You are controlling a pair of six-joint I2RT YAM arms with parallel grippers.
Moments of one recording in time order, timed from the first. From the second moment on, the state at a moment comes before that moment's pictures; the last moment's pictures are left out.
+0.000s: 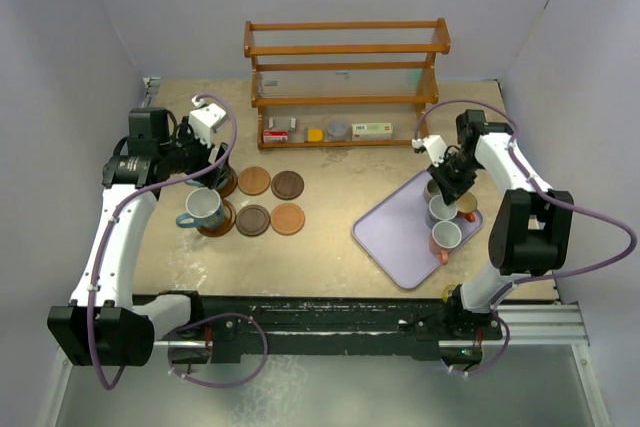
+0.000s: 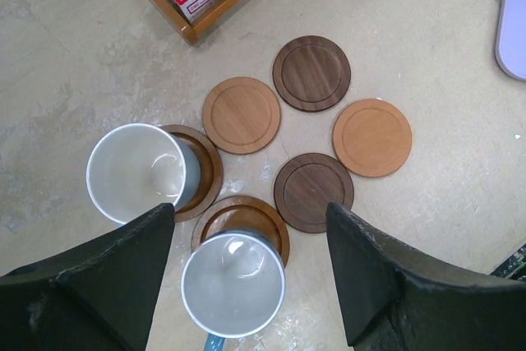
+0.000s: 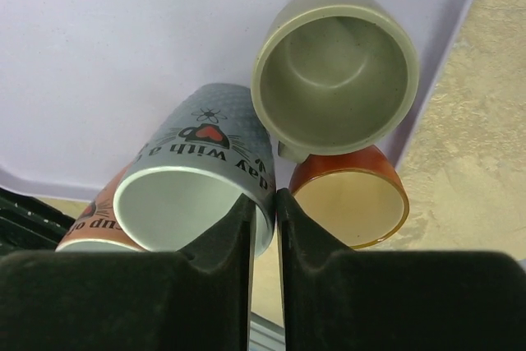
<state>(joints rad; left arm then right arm) 0.00 1.15 1.18 -0.77 0.52 0.44 -0.04 1.66 1.27 -1.08 -0.18 -0.79</state>
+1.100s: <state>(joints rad) -0.02 1.15 1.16 -0.76 0.49 0.45 0.12 1.64 1.27 -1.00 -0.21 -0.52</state>
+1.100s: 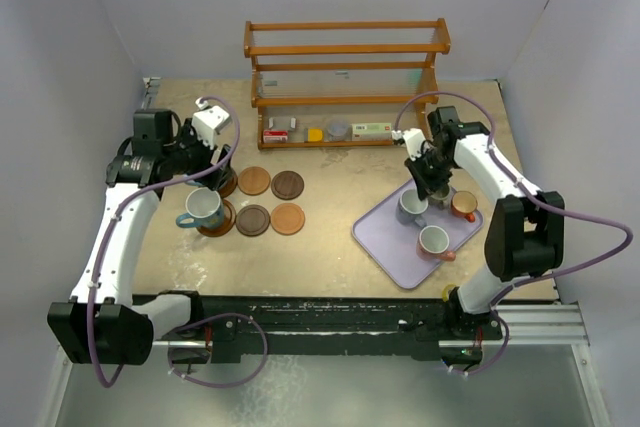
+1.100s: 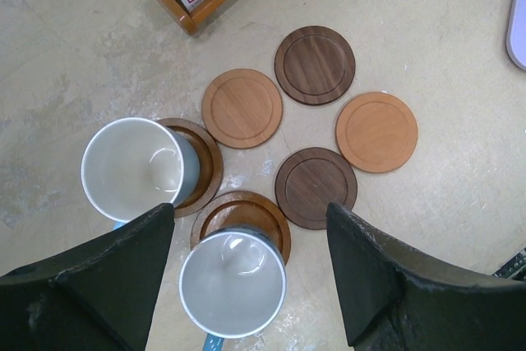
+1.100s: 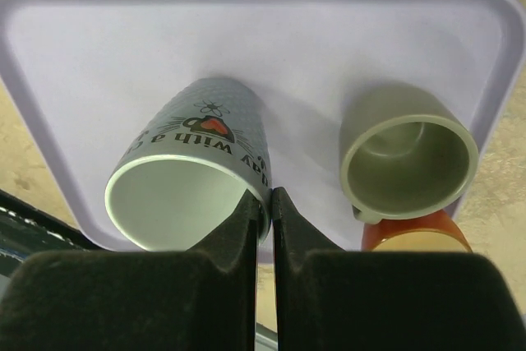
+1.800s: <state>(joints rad) -0.22 1.37 1.32 -0.59 0.39 0.28 0.26 1.49 1.31 -0.82 -0.17 -0.16</state>
